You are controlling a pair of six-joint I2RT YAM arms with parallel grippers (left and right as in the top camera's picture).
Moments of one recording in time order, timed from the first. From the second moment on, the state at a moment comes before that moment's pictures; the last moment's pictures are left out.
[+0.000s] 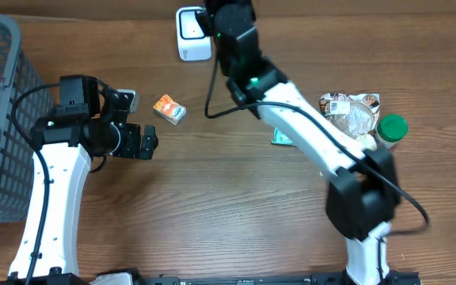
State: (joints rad) left arm 0.08 1.43 1.22 -1.02 0.25 0.19; right arm 0.61 2.11 1.82 0.34 0.49 -0.33
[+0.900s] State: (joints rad) left arm 0.08 1.43 1.22 -1.02 0.25 0.19; right arm 0.56 2.48 1.81 0.48 0.30 -0.95
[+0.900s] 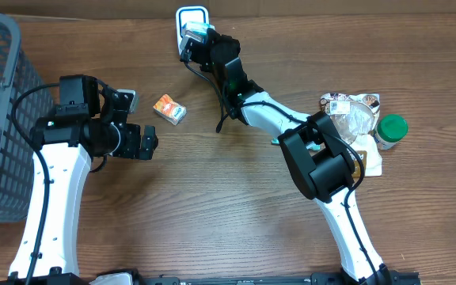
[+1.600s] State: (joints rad) left arm 0.08 1.43 1.22 -1.02 0.25 0.19; right arm 0.52 1.85 1.82 -0.68 0.13 0.24
